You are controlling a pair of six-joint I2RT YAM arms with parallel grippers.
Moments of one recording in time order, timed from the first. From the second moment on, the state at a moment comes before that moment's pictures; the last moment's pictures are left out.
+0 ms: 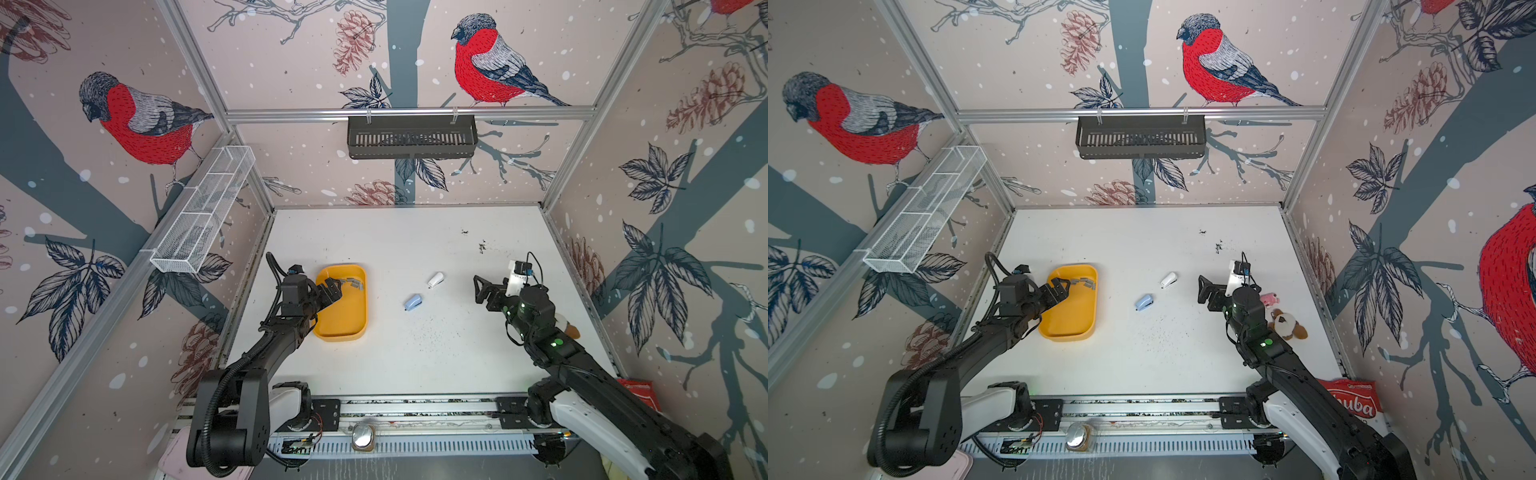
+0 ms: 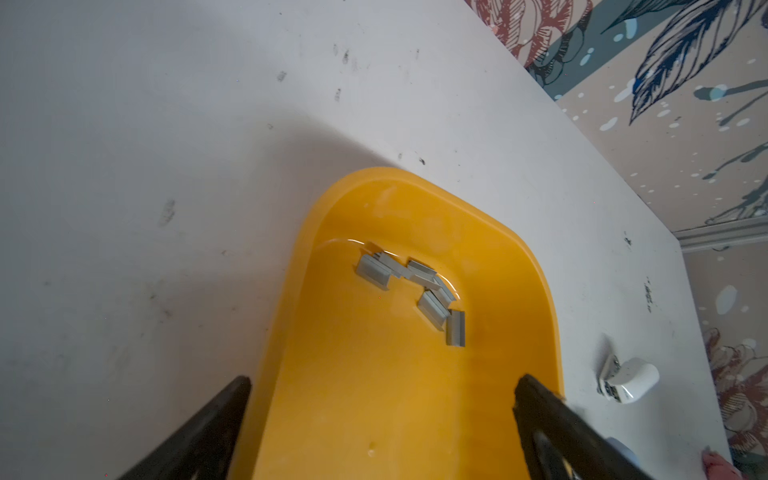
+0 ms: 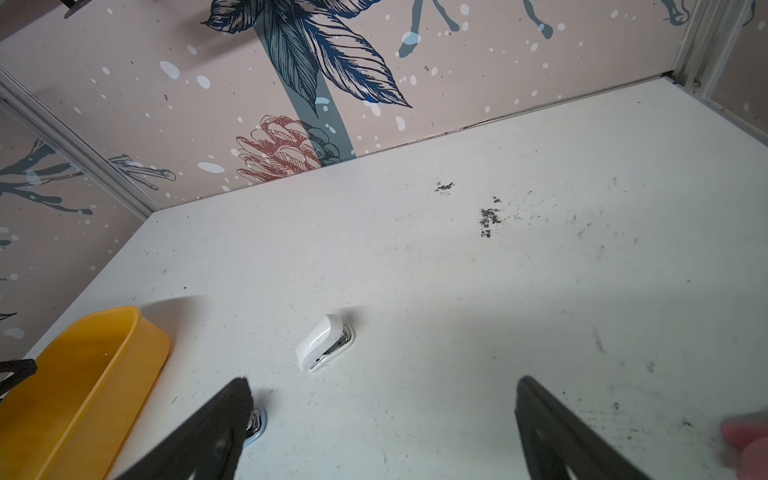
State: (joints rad) left arm -0.01 1.18 0.41 0.13 0.26 -0.59; right arm 0.44 0.76 0.36 0.10 0.14 0.39
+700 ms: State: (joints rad) left arm -0.13 1.29 0.47 0.24 0.28 -0.70; right arm 0.42 0.79 0.38 0.10 0.14 0.38
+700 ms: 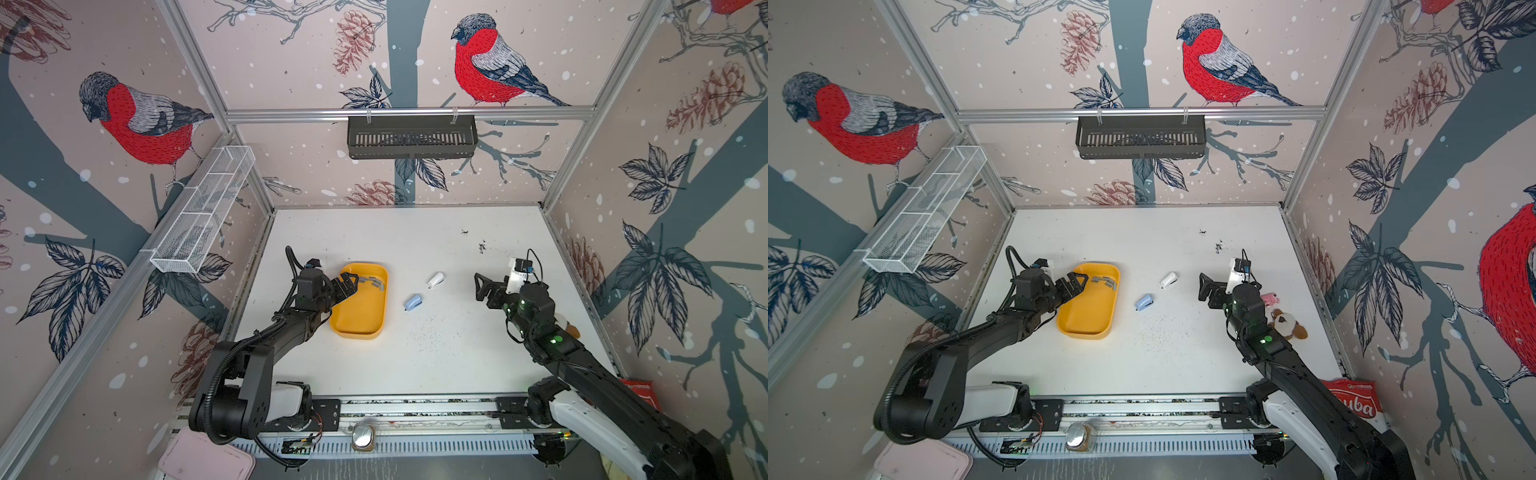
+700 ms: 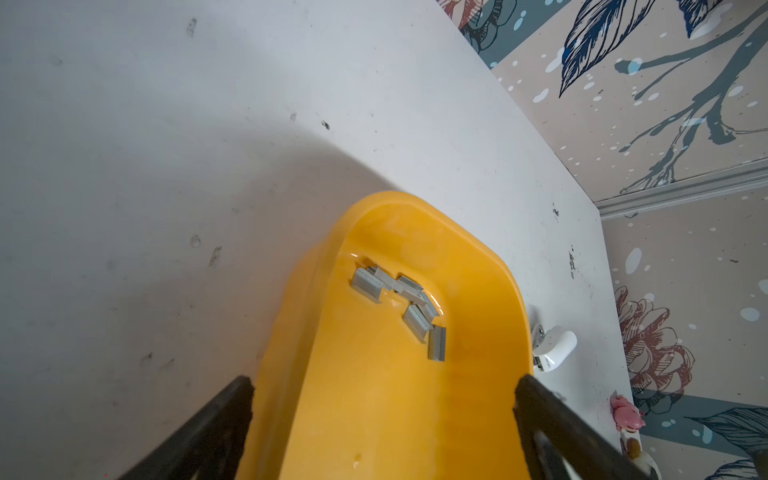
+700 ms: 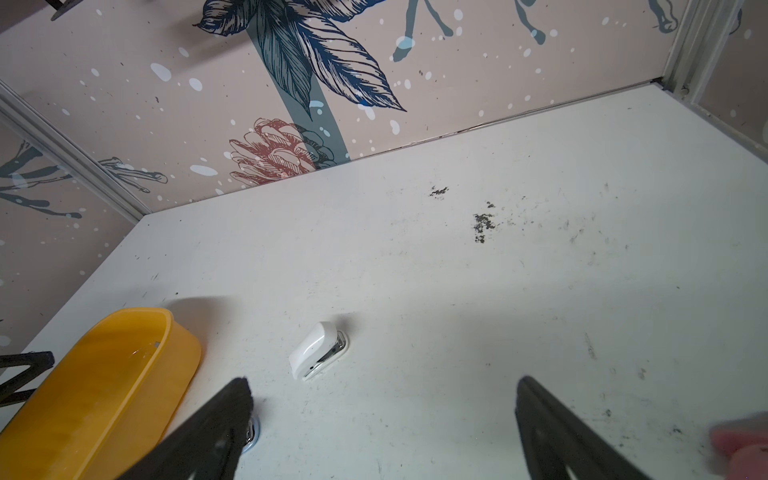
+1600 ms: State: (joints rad) left arm 0.02 1.30 0.42 0.40 -0.11 -0.25; right arm 0.10 0.95 0.32 0.35 0.19 0.24
